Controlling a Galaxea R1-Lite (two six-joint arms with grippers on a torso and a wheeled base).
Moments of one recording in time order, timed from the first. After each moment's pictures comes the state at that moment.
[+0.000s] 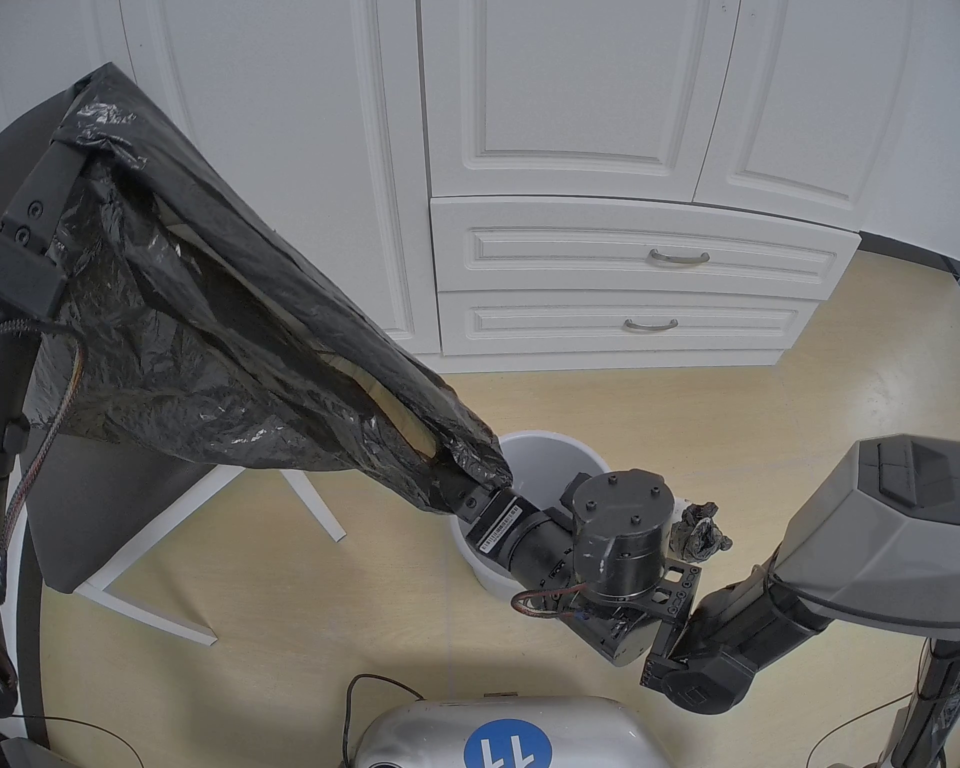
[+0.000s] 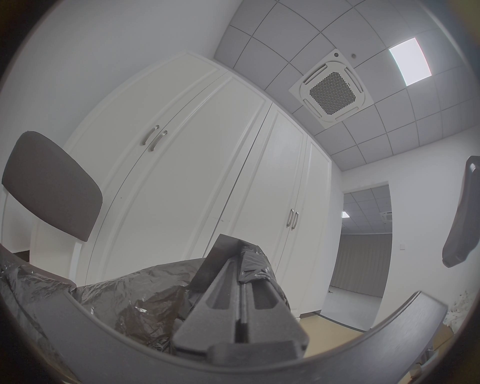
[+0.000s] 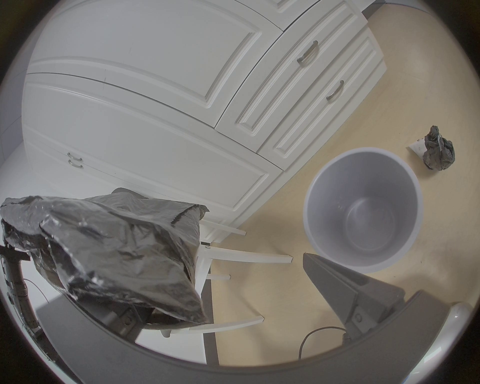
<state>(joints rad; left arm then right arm) -0.74 1.24 -0.51 -1.52 0.20 0.01 0.88 2.14 -0.84 -1.20 -0.31 0.96</state>
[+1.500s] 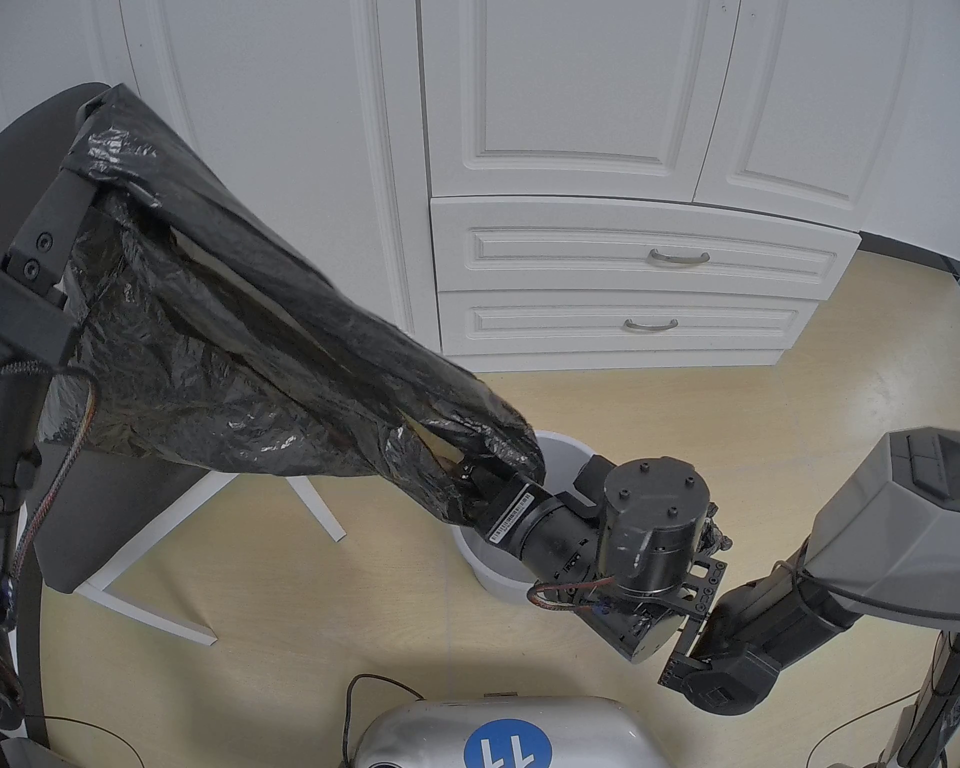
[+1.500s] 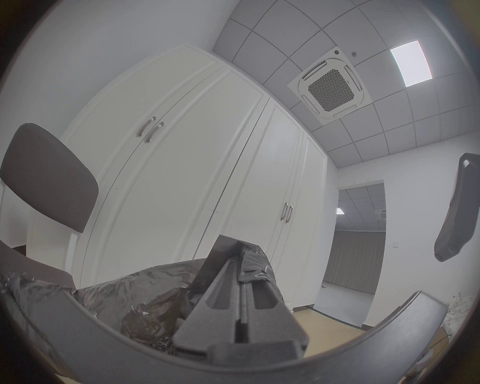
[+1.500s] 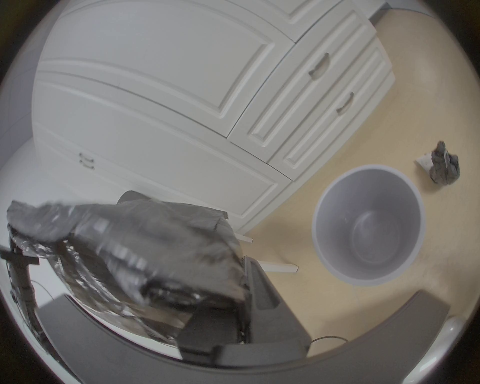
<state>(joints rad) -0.77 1.24 -0.47 -1.52 0.19 0.00 0.89 2.09 -0.80 -1.26 -0.31 0.87</state>
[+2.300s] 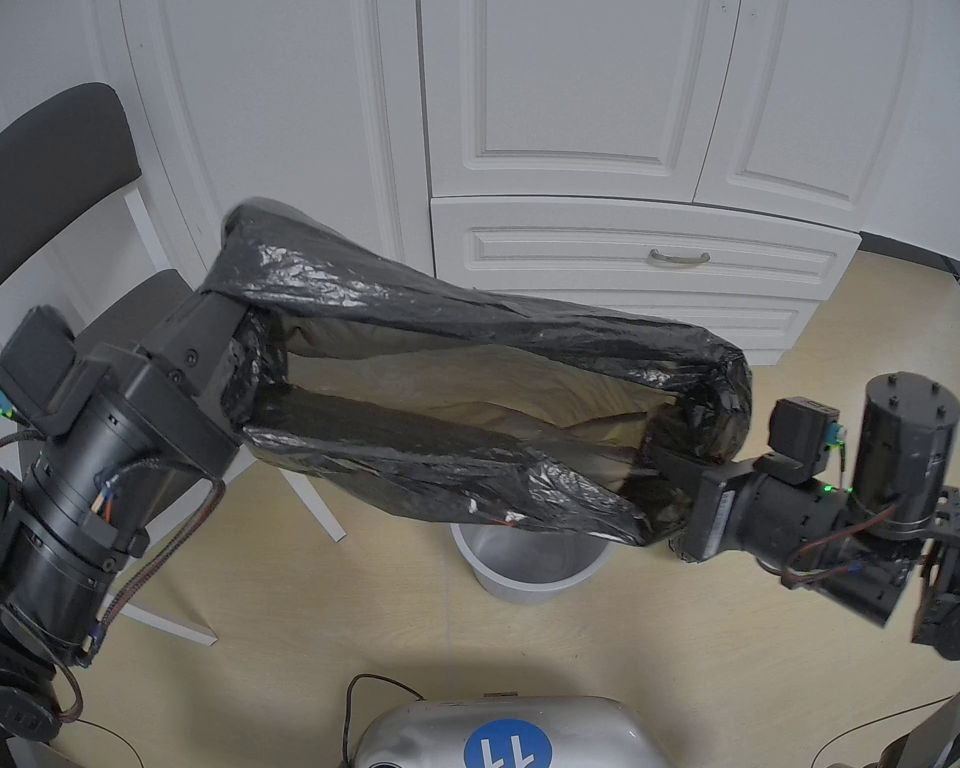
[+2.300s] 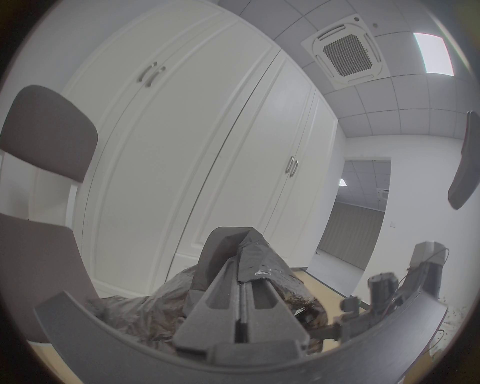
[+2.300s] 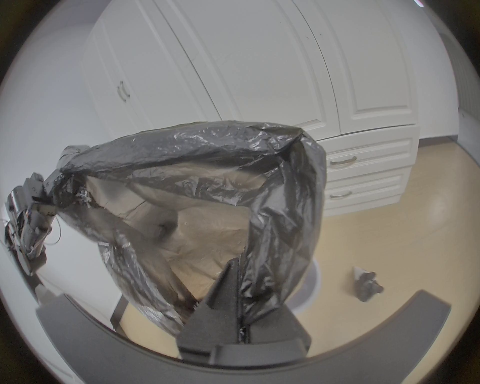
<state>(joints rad) -0.77 1.34 -0.42 -1.38 0.19 -0.11 0.80 1.49 -0.61 -0.70 -0.31 0.29</state>
